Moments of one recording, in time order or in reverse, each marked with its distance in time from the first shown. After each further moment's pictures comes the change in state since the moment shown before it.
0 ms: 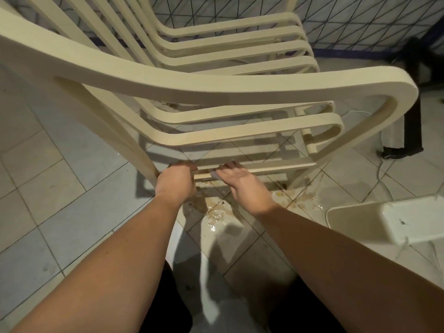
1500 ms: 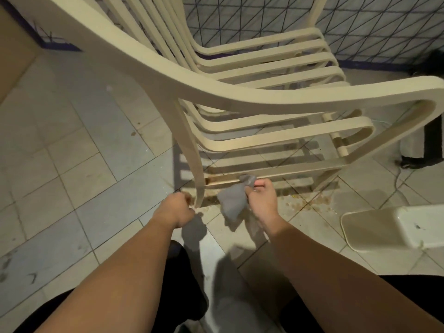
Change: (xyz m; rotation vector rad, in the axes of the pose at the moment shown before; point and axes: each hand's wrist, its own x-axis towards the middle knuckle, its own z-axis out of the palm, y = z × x) left_hand -0.089 -0.068 0.012 -0.312 -0.270 -0.160; right_hand -0.028 -0.071 0.013 1.009 0.374 0.940
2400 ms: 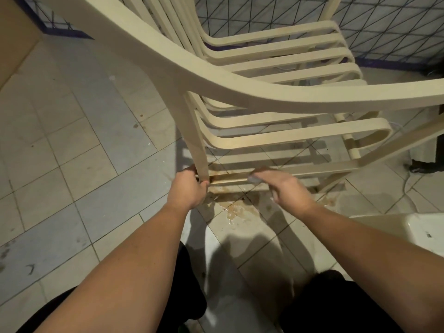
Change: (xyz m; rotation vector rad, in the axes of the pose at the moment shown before) left_hand 0.022 0.030 -0.010 -0.289 0.302 0.051; right_hand 0.057 -0.012 -0.066 -0.990 -0.372 -1.013
